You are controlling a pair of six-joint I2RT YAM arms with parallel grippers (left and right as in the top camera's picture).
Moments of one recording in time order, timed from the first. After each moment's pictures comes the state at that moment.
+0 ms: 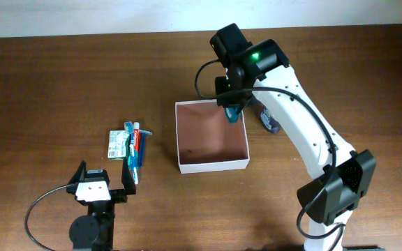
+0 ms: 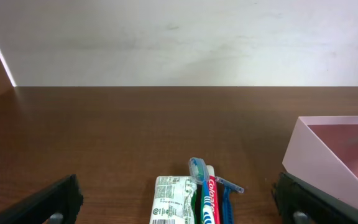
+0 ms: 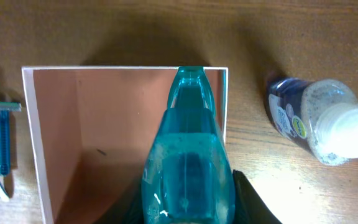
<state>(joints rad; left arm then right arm) -0.01 0.01 0.02 -0.08 -0.06 0.00 0.47 2.00 2.05 -1.36 0.06 0.41</state>
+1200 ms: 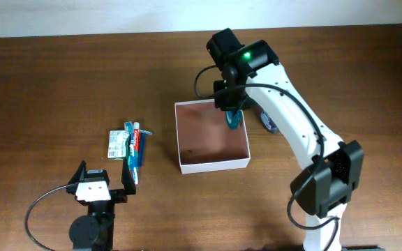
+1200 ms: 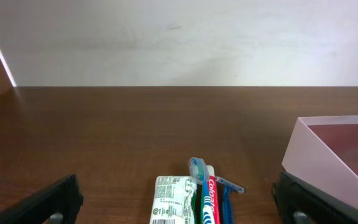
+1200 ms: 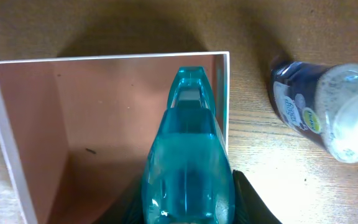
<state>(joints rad) -0.01 0.01 0.02 -0.08 -0.06 0.00 0.47 2.07 2.05 -1.38 0.06 0.44</state>
